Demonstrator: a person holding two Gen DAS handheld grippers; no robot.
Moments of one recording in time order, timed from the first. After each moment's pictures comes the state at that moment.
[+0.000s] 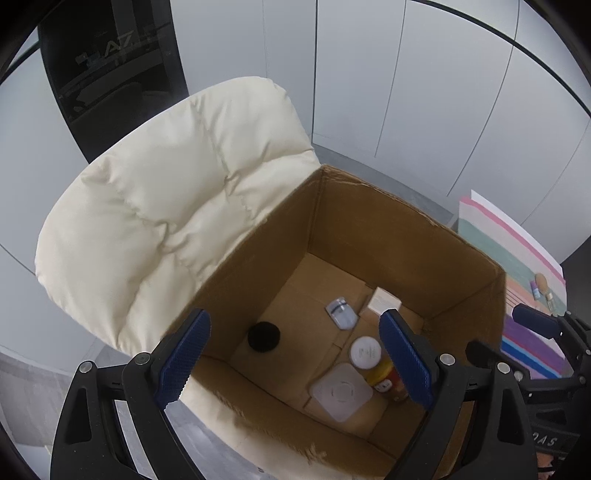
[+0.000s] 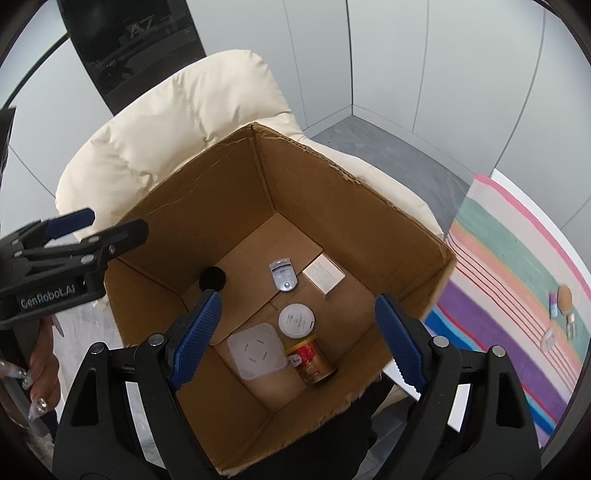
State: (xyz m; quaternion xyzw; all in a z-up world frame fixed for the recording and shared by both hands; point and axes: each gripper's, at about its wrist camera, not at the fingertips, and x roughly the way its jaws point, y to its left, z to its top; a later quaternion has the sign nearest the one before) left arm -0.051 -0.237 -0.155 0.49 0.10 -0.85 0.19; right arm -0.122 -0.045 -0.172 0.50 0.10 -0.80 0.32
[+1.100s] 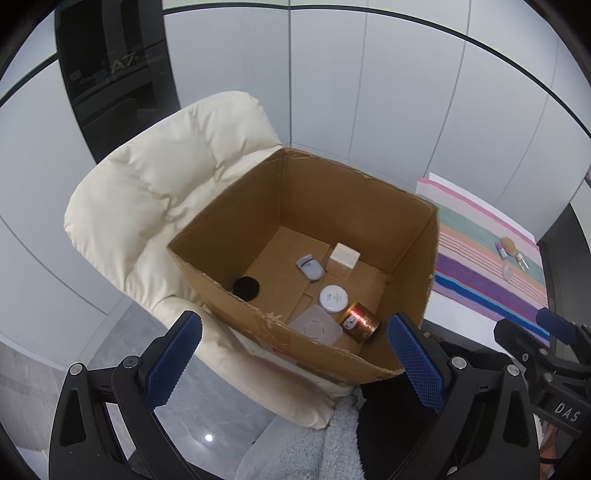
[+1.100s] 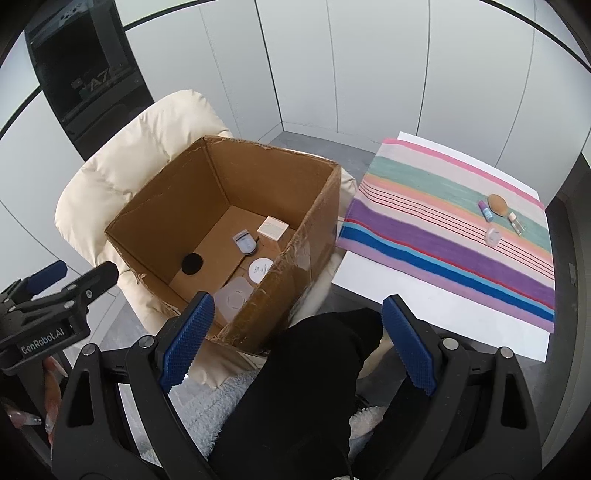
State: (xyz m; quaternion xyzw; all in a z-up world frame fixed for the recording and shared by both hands) left arm 0.059 -0.153 -0.129 0.46 0.08 -0.87 0.15; right arm 0.003 0.074 -0.136 0.47 0.03 -0.86 0.20
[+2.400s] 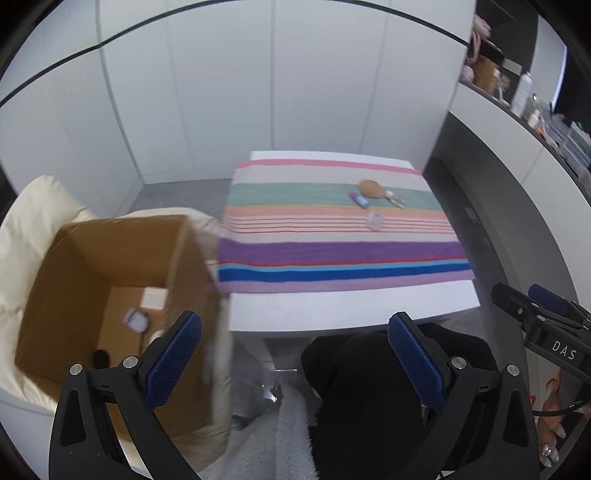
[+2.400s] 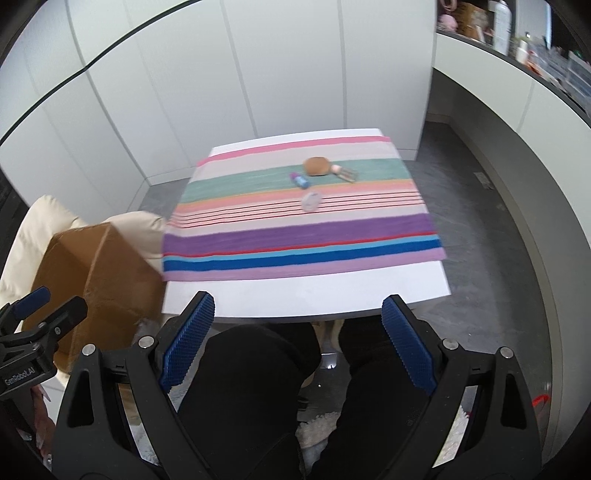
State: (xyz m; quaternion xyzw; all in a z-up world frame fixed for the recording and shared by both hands) left arm -0.036 0.084 -0.146 0.47 -0.03 -0.88 -0.10; right arm -0.003 0.338 -0.153 0.46 -0.09 -0.88 -0.05
